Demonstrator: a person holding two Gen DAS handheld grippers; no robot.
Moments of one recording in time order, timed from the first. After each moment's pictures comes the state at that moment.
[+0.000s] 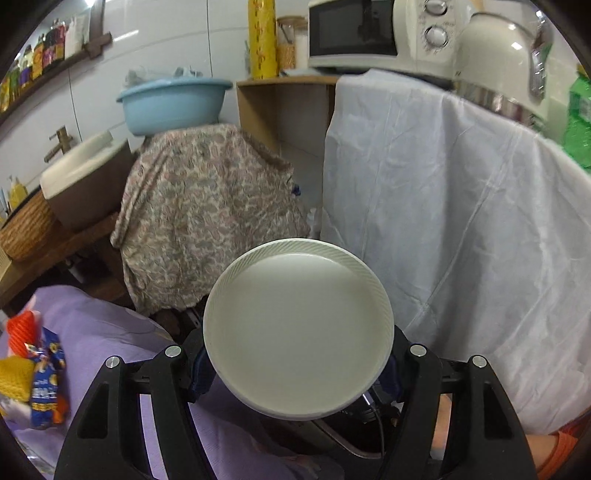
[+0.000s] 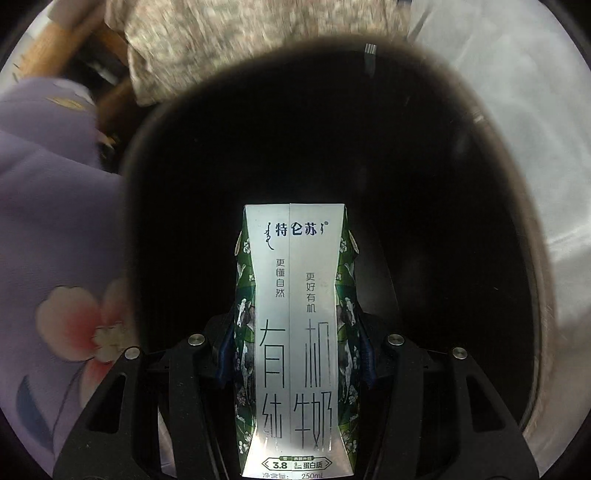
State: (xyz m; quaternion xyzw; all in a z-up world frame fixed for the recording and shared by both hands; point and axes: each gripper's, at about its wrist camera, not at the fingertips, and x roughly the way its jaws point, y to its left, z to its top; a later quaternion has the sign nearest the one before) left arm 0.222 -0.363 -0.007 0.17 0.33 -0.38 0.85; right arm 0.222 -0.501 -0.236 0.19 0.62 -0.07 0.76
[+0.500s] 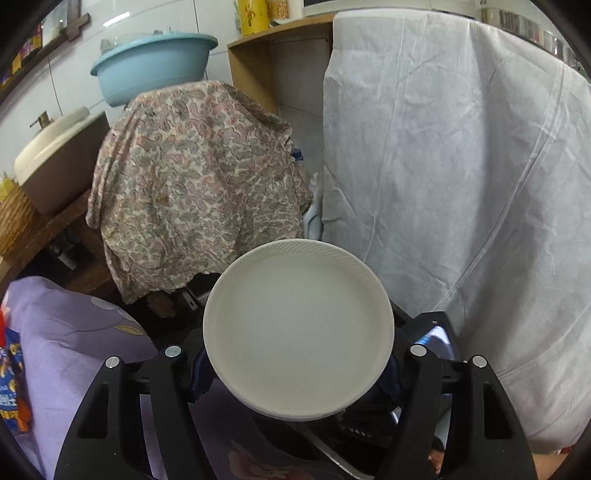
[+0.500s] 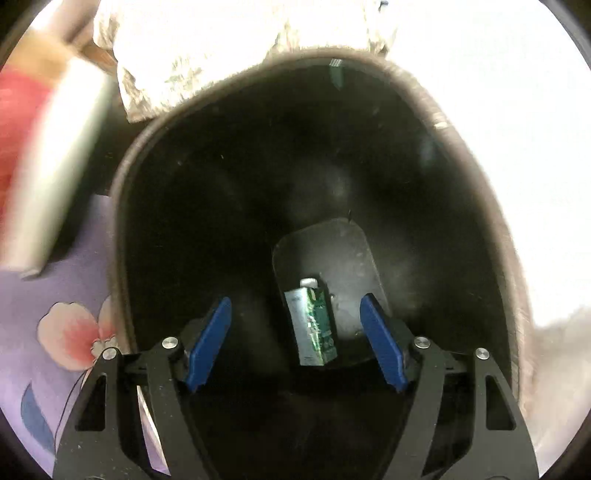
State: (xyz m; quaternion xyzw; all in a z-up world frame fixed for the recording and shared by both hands) left arm 0.239 -0.417 -0.069 0.20 0.38 -0.36 0.83; right arm 0.199 -0.522 -0.222 0.21 0.59 -0.09 0.78
